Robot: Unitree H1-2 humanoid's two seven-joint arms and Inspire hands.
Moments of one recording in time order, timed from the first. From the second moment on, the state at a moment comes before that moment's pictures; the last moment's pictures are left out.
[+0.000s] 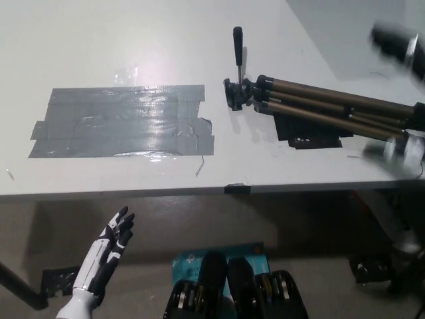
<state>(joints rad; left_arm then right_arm) -0.07 0.17 -0.02 0.27 0.01 -0.28 -0.14 -0.44 -0.38 -0.22 -0.51 0.11 0.37 0.70</state>
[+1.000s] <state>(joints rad) -0.08 0.17 -0.02 0.27 -0.02 -0.30 -0.16 -0.08 -0.05 -0.08 -0.06 -0.02 0.05 0.40</state>
